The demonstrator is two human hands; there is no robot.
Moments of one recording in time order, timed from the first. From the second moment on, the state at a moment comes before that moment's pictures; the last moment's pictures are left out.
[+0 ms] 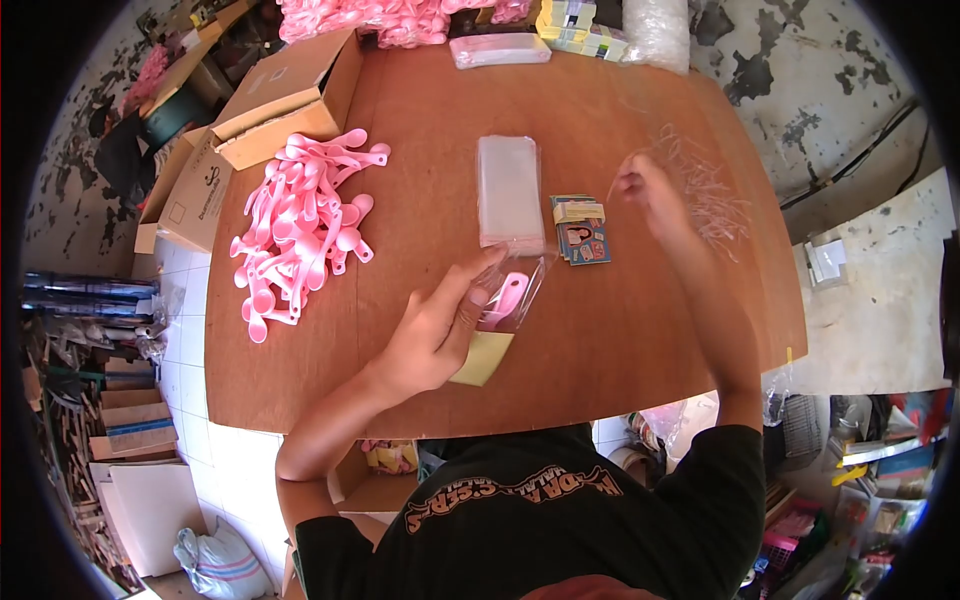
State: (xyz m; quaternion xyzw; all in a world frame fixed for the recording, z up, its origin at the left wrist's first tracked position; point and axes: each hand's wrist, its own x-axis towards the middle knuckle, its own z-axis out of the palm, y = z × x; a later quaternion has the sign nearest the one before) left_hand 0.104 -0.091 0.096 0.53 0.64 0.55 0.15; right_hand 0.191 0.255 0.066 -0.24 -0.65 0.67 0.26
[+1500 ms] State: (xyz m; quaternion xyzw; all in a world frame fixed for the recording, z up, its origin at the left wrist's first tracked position) left_hand 0.105 -0.061 0.068 0.39 0.59 0.65 0.27; right_hand 0.229 0.213 0.127 0.03 -0.88 0.46 0.10
